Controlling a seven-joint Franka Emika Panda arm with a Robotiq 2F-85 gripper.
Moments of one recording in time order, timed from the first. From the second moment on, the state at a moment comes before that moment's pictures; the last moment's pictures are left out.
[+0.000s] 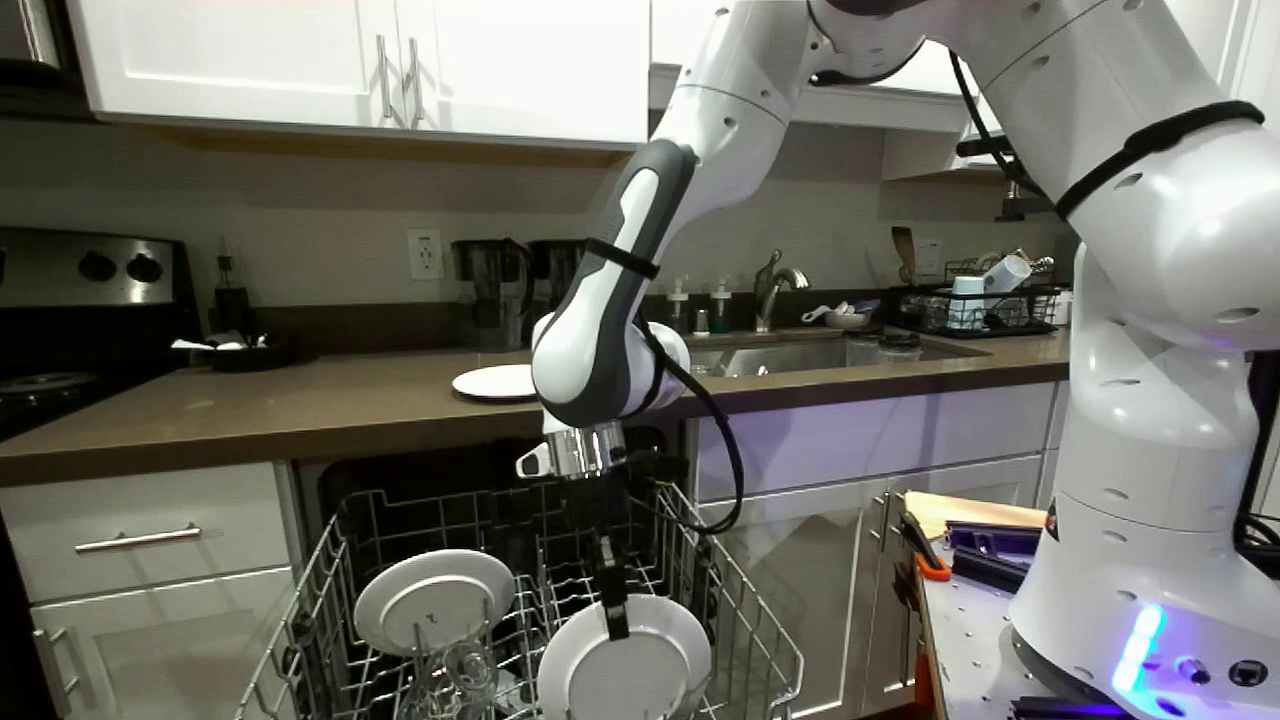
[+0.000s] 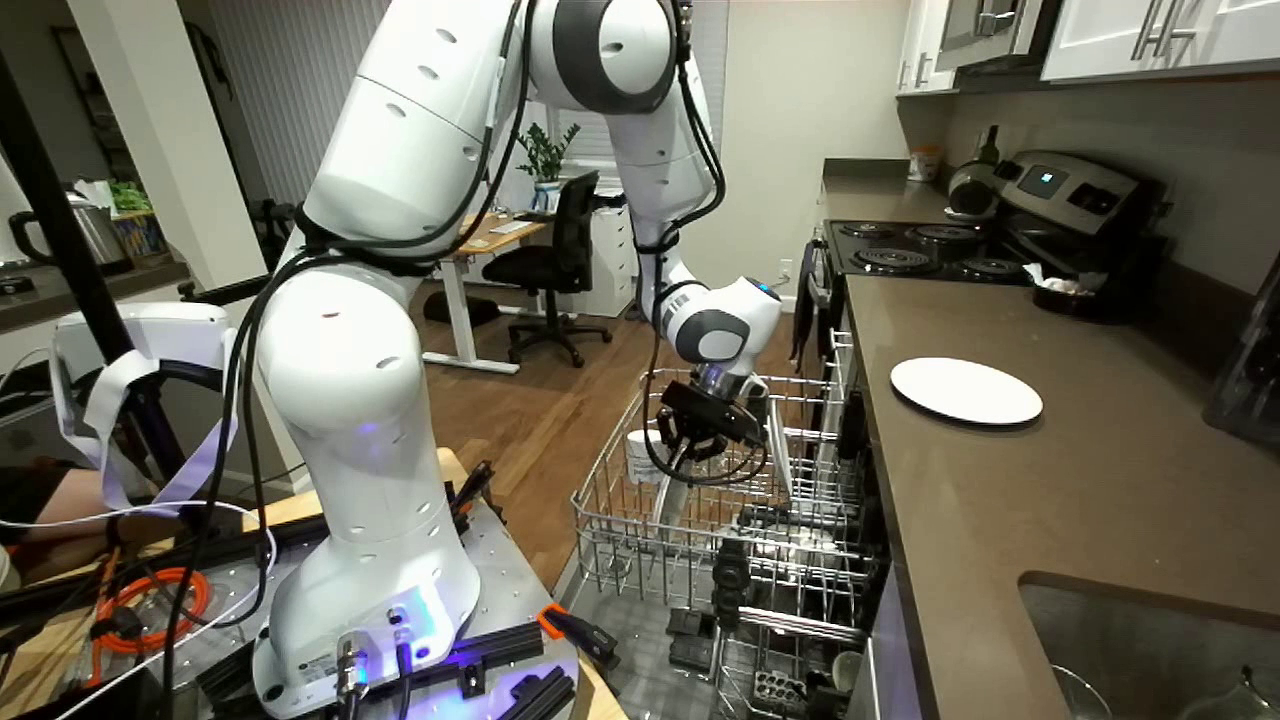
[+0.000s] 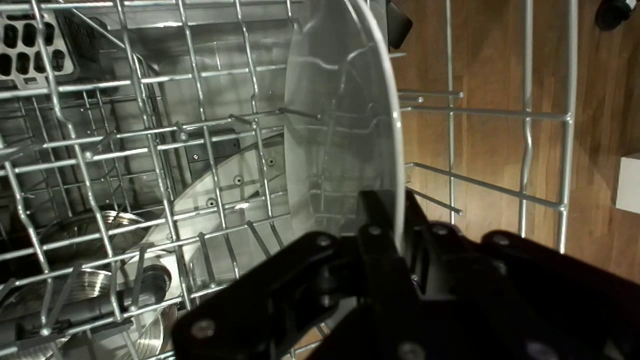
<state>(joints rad) -0.09 0.55 0.17 -2.26 0.25 2.51 -0.74</state>
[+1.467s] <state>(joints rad) -0.09 0.53 0.21 -2.21 0.25 2.40 -0.64</state>
